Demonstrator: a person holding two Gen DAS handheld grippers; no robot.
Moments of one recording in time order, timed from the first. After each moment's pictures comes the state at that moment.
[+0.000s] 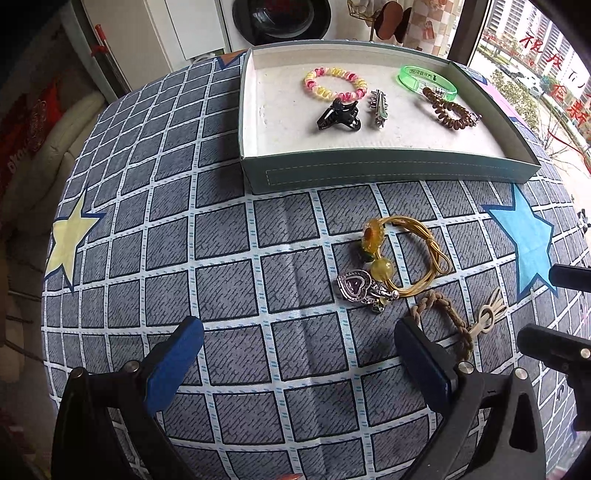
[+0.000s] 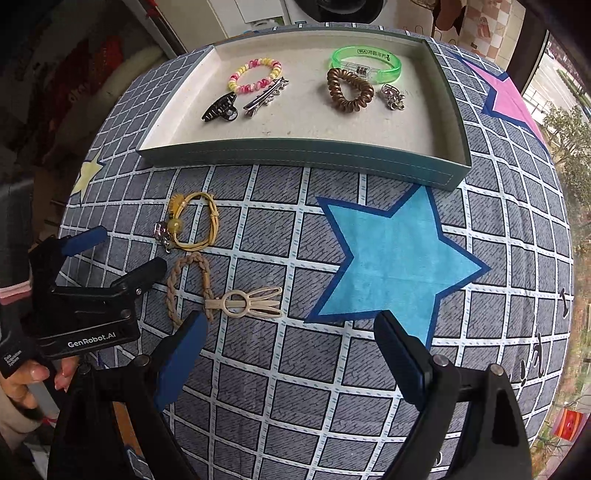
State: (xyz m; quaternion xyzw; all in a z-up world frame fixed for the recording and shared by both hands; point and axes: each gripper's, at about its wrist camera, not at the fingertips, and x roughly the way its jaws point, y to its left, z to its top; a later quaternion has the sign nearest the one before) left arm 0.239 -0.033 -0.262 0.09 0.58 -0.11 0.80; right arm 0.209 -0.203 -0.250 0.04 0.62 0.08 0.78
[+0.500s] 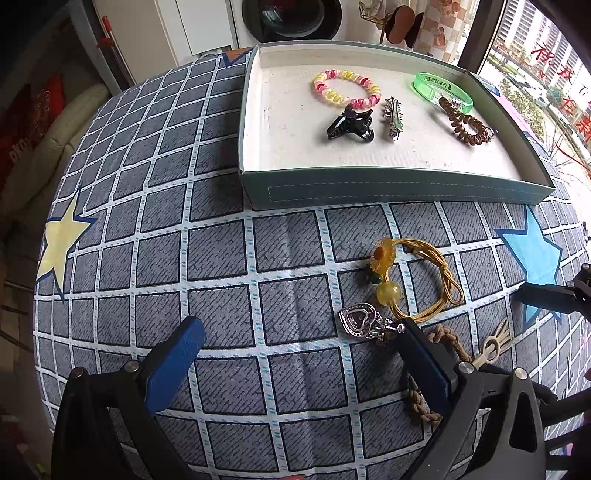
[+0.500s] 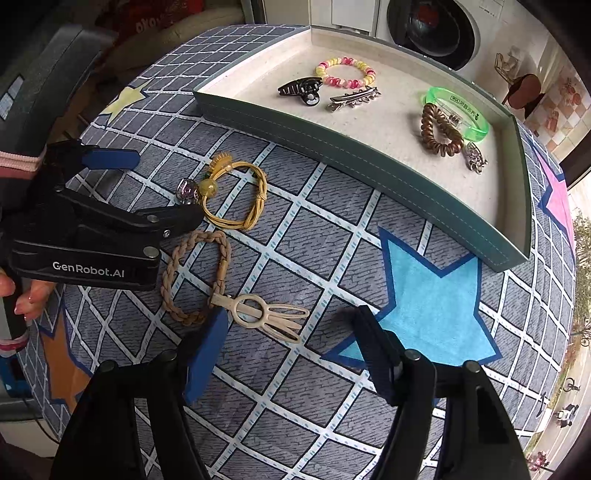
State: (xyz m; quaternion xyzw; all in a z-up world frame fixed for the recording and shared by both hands) left arm 0.276 -0.048 -0.273 0.07 0.58 -0.09 0.81; right arm 0.216 -0.165 -0.266 -0.11 0.59 0.17 0.78
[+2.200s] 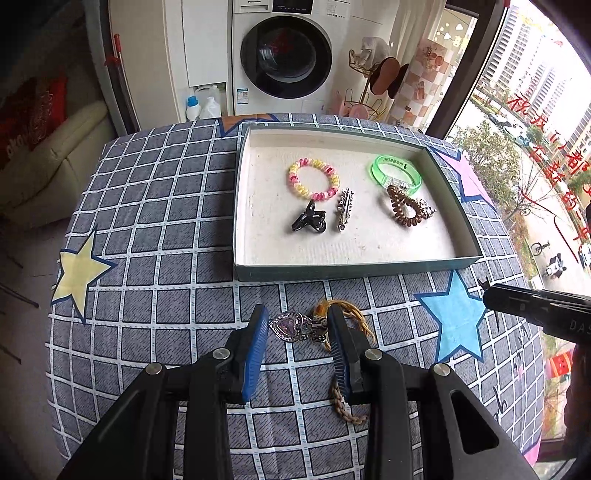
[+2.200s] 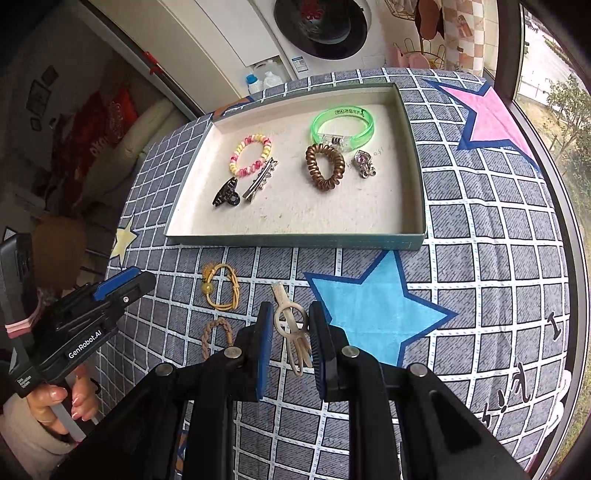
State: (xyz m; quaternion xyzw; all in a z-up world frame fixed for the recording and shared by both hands) left arm 0.262 -0.041 -0.181 0.01 0.52 -0.13 0.84; right arm 0.231 -0.258 -0.190 0.15 0.56 0.09 0.81
